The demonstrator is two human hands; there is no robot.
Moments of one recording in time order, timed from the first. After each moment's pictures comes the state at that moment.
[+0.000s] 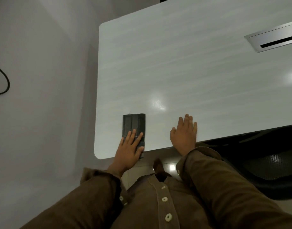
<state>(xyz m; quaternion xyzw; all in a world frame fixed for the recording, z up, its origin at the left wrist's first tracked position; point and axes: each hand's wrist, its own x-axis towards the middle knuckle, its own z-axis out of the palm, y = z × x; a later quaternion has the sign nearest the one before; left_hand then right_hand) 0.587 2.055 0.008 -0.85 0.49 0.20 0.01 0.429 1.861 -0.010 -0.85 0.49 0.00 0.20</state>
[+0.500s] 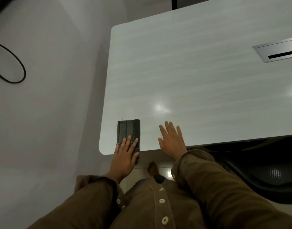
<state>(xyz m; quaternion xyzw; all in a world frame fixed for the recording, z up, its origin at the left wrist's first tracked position) 0.577 2.106 0.003 -0.88 0.44 0.19 0.01 0.450 1.899 0.001 -0.94 0.29 0.08 0.19</state>
